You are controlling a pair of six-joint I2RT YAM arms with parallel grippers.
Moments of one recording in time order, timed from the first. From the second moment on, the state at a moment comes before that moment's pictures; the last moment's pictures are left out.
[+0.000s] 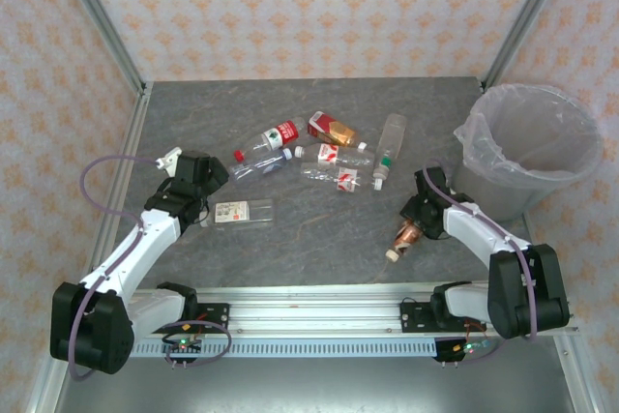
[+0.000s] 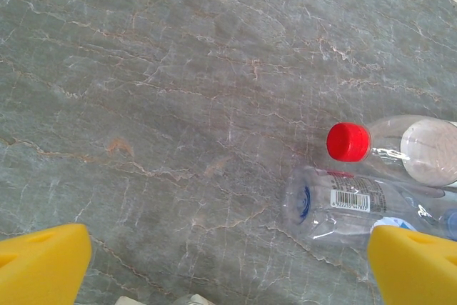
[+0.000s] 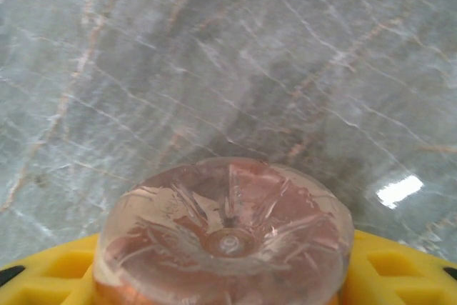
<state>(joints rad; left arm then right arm) -0.16 1.09 0.69 -0.42 -0.36 -0.78 0.17 1.25 0.58 -0.52 0.08 0.81</state>
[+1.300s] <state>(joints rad) -0.16 1.17 0.70 -0.39 -0.30 -0.89 0.24 0.95 0.98 -0.28 0.07 0.33</state>
